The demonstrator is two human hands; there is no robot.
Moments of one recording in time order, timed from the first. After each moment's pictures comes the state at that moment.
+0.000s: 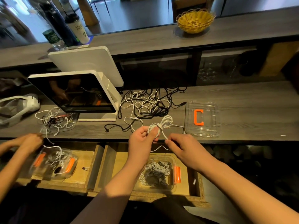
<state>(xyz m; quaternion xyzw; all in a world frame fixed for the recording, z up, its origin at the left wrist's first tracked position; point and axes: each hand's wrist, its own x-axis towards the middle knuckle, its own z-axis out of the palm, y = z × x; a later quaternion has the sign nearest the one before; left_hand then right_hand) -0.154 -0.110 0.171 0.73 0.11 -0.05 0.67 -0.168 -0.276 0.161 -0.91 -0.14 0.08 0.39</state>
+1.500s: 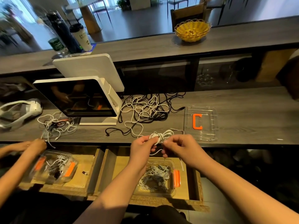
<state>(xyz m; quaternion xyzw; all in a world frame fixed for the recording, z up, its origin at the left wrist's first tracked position) -0.159 -0.109 0.162 0.67 0.22 -0.14 0.70 -0.173 -0.277 0.172 -0.74 -0.04 0.17 0.65</state>
